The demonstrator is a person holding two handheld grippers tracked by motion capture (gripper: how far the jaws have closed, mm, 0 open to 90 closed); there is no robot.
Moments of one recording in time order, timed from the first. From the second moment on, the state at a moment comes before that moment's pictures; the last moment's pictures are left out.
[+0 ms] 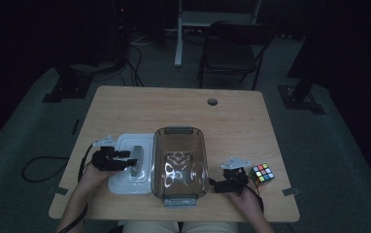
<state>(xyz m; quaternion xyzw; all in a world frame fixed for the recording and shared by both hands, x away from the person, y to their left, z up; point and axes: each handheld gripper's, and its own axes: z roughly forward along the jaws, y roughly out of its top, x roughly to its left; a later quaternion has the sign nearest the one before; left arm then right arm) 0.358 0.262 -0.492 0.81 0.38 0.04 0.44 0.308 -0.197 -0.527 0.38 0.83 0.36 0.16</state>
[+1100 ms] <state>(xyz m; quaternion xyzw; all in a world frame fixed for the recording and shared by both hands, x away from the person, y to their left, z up) 0.320 0.330 -0.507 0.68 0.63 0.20 0.33 0.308 -0.197 -0.527 0.39 0.83 0.36 0.17</state>
